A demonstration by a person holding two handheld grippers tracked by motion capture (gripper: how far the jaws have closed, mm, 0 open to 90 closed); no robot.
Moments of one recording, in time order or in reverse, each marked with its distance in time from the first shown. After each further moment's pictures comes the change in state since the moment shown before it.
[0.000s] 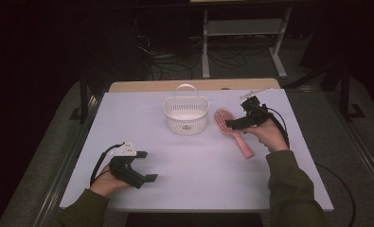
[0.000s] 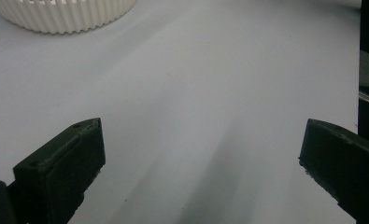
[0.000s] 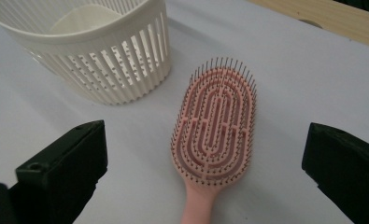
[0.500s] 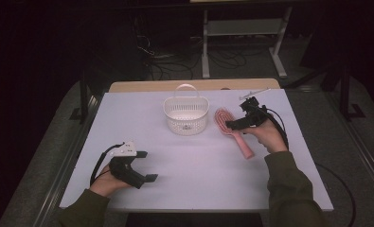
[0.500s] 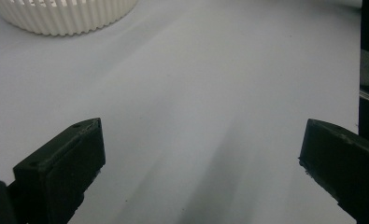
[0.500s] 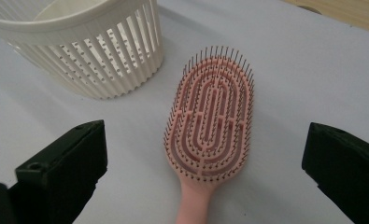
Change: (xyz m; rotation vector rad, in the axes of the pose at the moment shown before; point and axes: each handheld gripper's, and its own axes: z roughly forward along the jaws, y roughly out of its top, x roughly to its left) left arm -0.001 0.001 -0.001 -0.002 0.004 0.002; right arm -0.002 -0.002 0.008 0.032 -0.017 0.017
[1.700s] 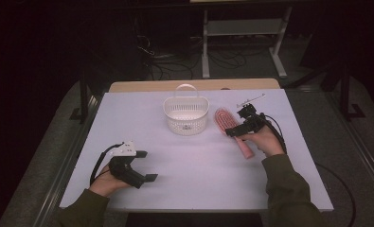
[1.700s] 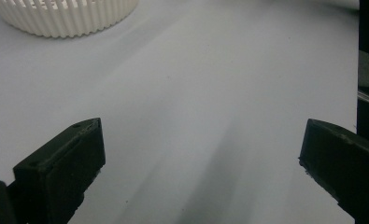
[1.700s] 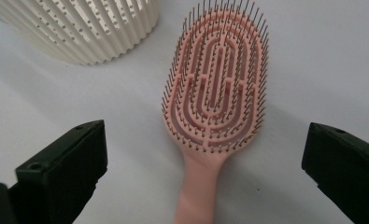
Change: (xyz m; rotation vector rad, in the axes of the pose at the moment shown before) left arm 0.000 0.000 -0.001 -0.004 0.000 0.000; right arm 0.002 -0.017 0.018 0.097 -0.007 0.025
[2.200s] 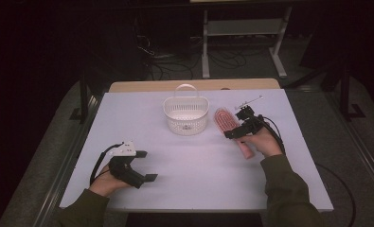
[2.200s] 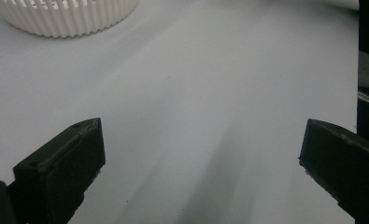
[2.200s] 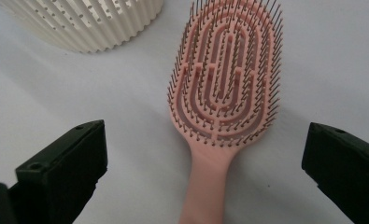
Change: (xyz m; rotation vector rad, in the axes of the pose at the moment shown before) left arm 0.001 0.000 0.000 -0.001 -0.001 0.000; right arm 0.004 -0.003 0.006 0.030 0.004 -0.006
